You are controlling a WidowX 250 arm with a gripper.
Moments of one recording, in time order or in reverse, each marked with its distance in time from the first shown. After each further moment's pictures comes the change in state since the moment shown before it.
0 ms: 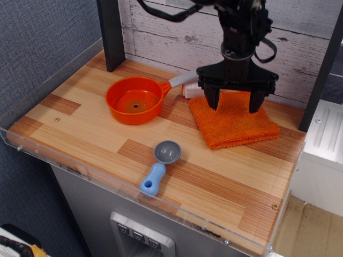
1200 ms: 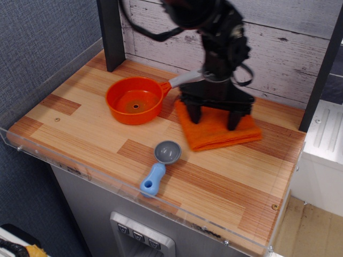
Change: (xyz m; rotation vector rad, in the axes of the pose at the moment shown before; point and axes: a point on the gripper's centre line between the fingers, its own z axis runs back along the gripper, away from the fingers) arm -0.034 0.049 -0.023 0.105 0.077 -0.032
